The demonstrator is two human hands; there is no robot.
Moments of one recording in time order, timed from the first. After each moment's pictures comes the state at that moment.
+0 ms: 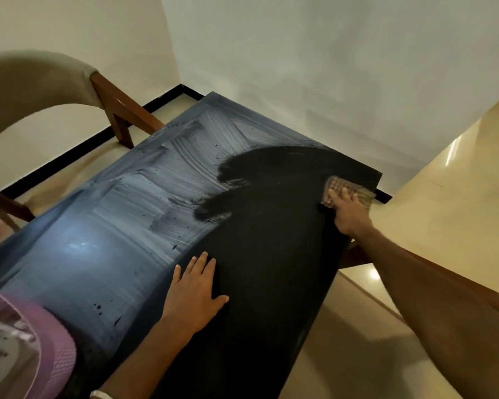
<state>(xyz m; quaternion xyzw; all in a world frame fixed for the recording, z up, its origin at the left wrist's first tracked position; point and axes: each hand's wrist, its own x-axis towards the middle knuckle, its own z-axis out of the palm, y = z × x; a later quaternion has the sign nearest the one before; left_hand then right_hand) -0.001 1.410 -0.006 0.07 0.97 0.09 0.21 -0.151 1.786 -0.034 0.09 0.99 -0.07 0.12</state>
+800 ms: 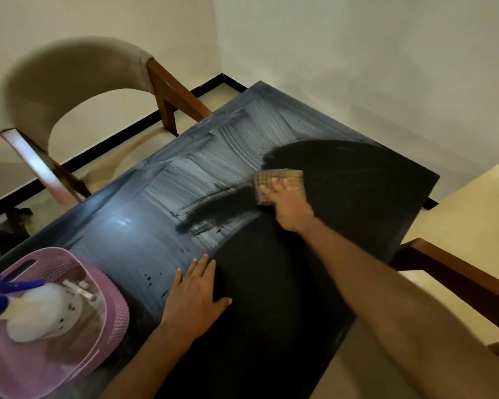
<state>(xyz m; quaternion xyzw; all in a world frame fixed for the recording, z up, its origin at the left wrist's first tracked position) 0.044 1.342 -0.001 -0.01 0.97 0.10 0.20 -0.164 1.561 -0.038 -0.19 0.97 -0.08 0.10</state>
